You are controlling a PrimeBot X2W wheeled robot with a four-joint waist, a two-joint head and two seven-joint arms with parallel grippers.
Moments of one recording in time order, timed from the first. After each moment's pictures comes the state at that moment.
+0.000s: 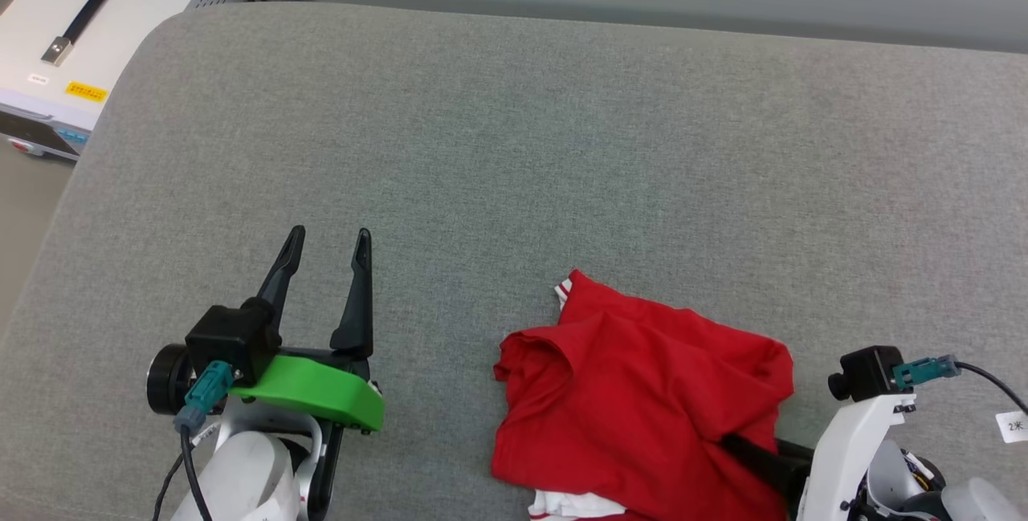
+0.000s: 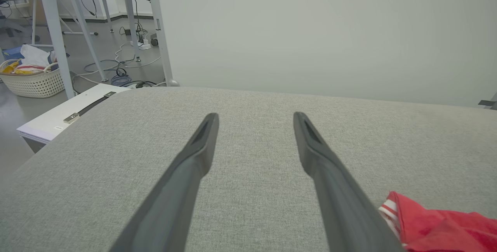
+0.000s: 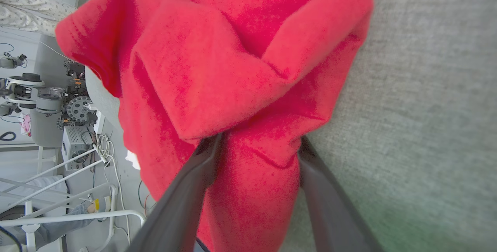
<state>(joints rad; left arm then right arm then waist) -0.18 0.31 -0.34 0.06 -0.45 0.13 -0.26 -0.05 -0.37 0.33 0.11 0.97 0.13 0.56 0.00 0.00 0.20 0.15</state>
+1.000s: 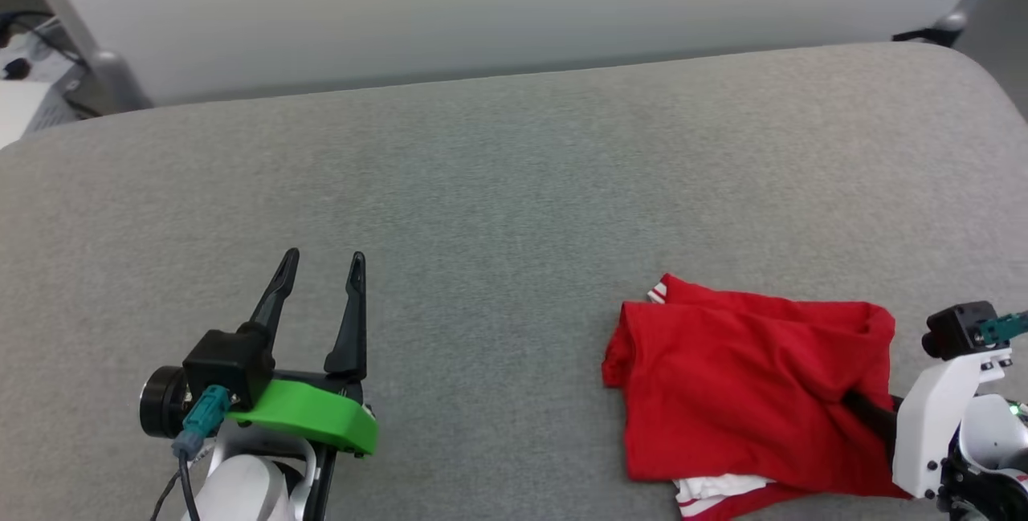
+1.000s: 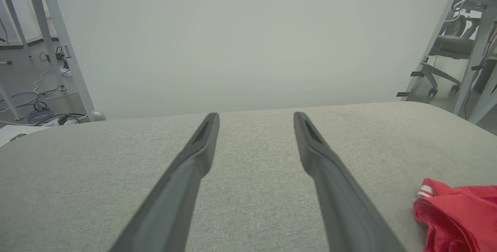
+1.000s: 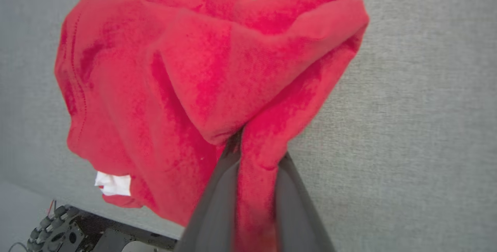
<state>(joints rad) -0.13 0.31 -0.32 0.04 -0.42 0.12 -0.26 -0.12 -0.56 0.30 0.15 0.81 0.13 0.53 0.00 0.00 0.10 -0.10</state>
